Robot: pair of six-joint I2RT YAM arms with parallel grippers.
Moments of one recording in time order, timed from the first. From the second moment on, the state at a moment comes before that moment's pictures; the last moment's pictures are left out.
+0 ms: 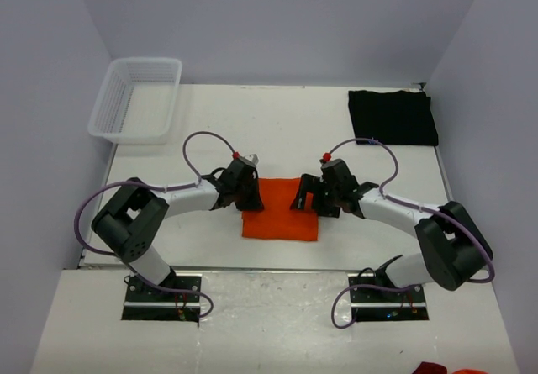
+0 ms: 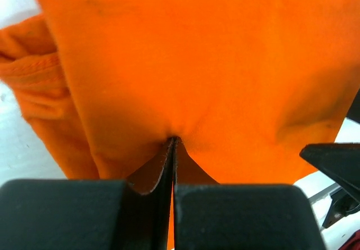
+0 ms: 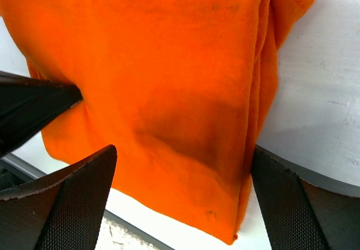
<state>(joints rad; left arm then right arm) -0.70 1.63 0.79 -0.13 0.08 -0.75 0.56 1.41 0.64 -0.18 -0.19 0.73</state>
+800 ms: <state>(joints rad) -0.57 1.64 0.80 -0.10 0.11 -0.67 0.56 1.41 0.65 -0.19 -0.13 0.82</state>
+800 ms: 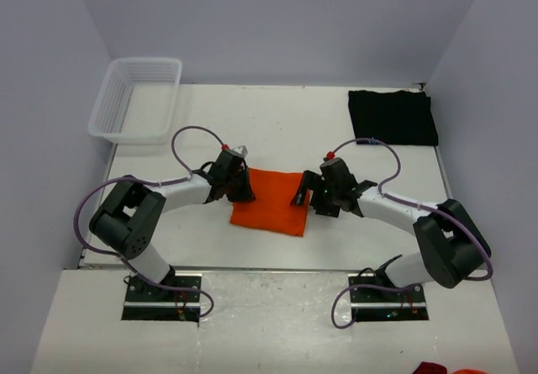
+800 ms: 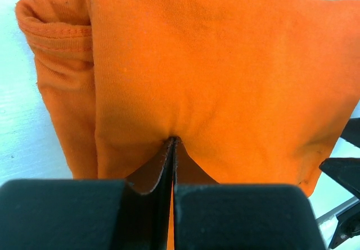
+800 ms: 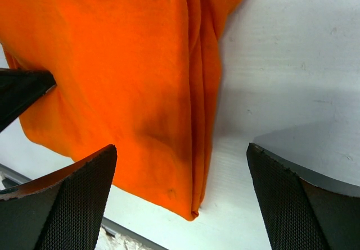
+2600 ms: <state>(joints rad) -0.58 1.55 0.69 -0.03 0.14 -0.67 0.68 1.66 0.92 -0.32 0.02 0.85</state>
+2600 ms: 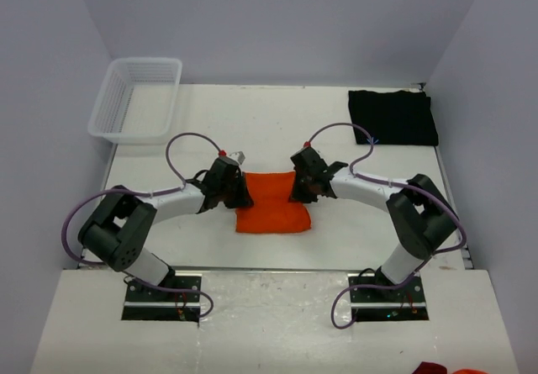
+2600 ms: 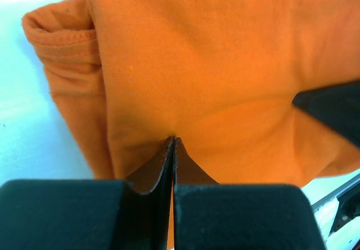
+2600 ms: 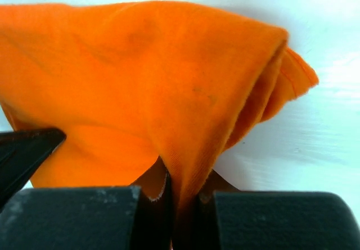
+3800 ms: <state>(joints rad) -0.83 1.29 0.52 -0.01 0.08 -0.75 0.40 2.16 1.95 -0.77 0.69 0.11</state>
